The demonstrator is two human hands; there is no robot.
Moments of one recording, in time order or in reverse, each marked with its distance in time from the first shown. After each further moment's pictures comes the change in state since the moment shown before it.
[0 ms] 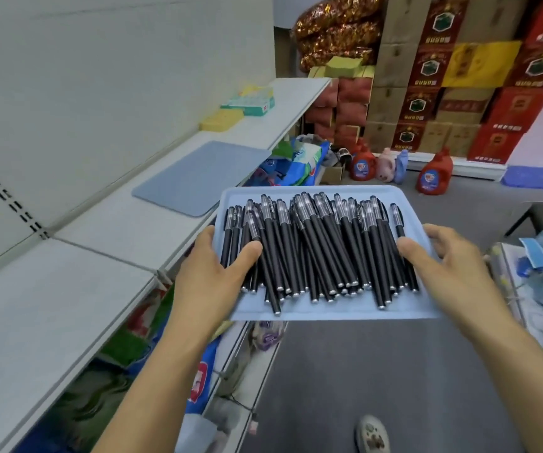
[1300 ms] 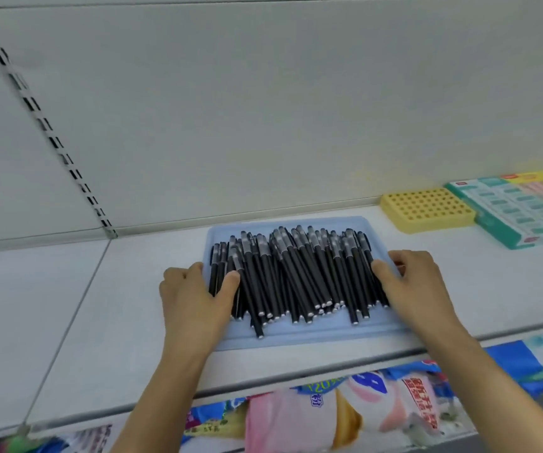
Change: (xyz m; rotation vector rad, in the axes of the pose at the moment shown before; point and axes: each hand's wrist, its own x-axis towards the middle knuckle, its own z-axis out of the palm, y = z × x) left_hand 0.290 -0.052 0.036 0.314 0.912 -0.671; right_hand 0.431 -0.099 0.379 -0.161 -0.842 -0.660
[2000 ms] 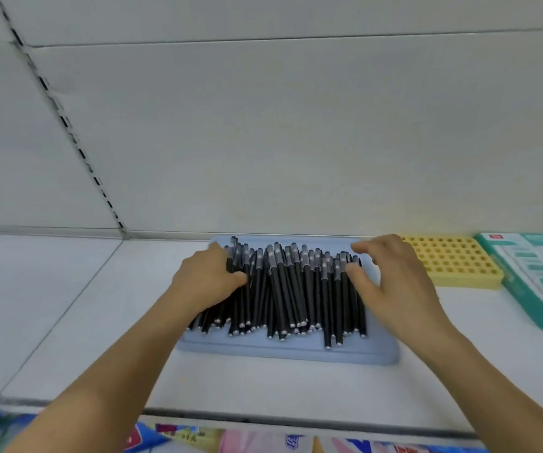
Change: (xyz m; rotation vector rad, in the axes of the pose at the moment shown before) left_hand 0.061 0.068 0.016 0.484 -0.212 -0.124; right_hand 0.067 -0.019 -0.032 -0.109 -0.126 -0.489
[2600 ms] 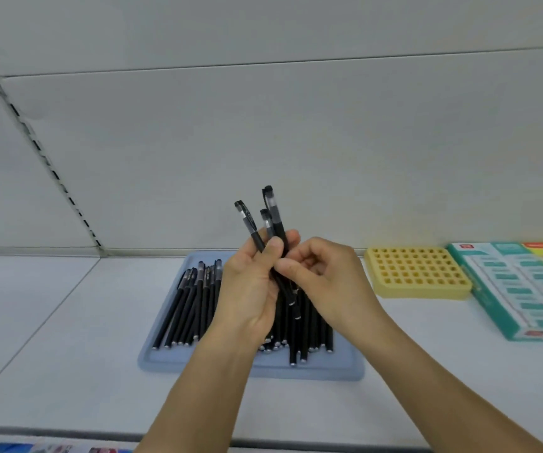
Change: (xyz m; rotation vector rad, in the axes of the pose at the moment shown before) left_hand -0.040 0.113 0.026 -1.824 -0.061 0.118; right_hand 0.019 -0.034 -0.004 0.769 -0.065 0.047
